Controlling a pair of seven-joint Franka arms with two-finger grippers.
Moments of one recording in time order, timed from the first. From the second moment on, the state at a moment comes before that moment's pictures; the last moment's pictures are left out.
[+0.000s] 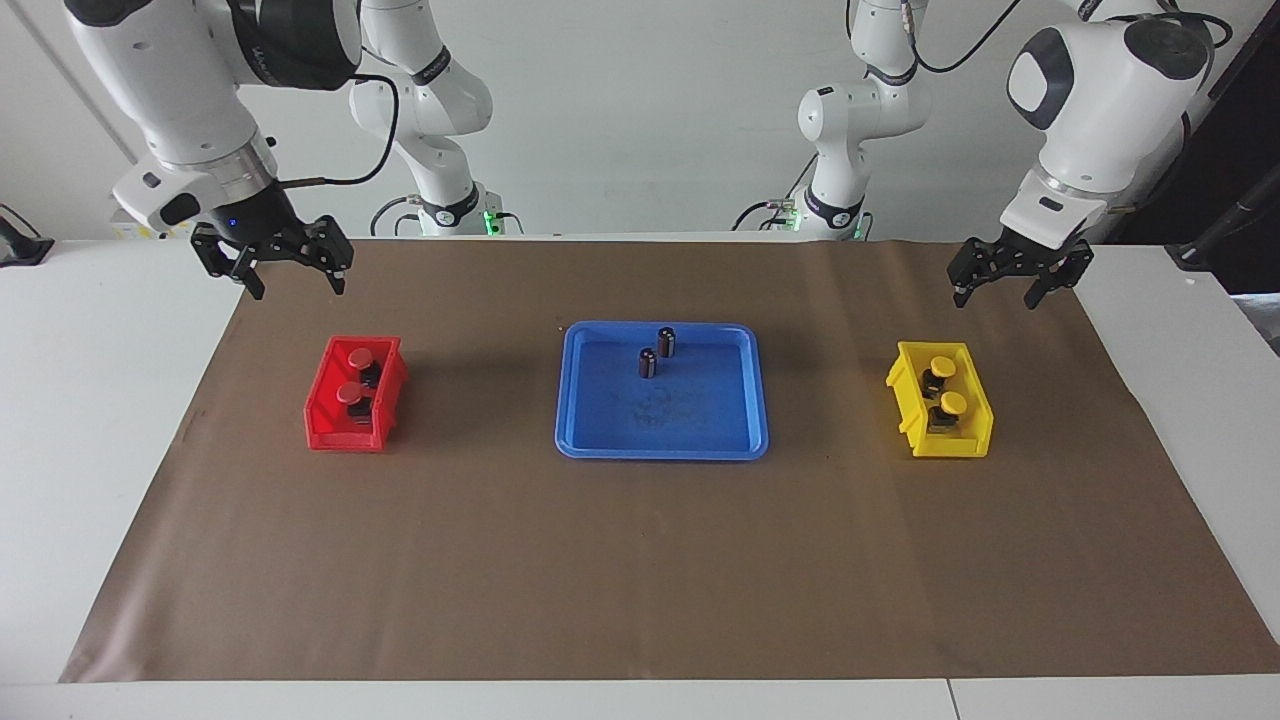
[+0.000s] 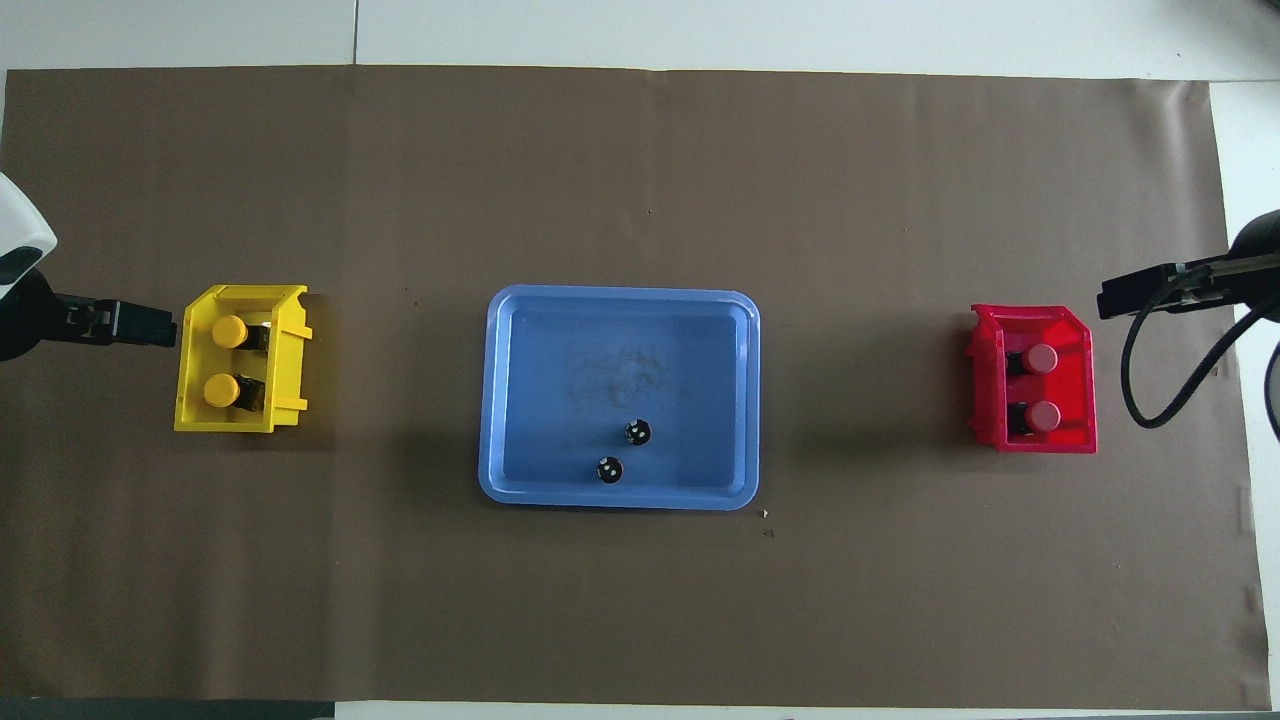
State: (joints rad) left arm 0.09 -0.13 -0.15 -1.90 0.01 1.81 0.09; right arm 0.02 -0.07 -0.05 -1.79 -0.02 1.76 -0.11
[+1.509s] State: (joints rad) left arm 0.10 -0.13 -0.15 -1.90 0.01 1.81 0.09; right arm -0.07 0.03 -0.06 -2.23 0.02 2.31 -0.23
